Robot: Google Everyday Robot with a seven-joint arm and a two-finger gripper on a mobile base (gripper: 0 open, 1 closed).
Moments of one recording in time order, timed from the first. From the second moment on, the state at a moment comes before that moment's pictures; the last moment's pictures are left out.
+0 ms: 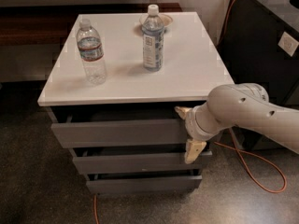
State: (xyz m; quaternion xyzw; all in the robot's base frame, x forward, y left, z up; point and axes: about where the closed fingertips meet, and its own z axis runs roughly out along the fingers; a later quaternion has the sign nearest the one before) arm 0.528 -0.128 0.688 -0.74 0.63 -0.03 0.24
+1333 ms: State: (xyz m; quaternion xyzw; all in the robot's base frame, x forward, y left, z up) arm 0.562 -0.124 0.653 -0.72 0.66 0.00 0.22
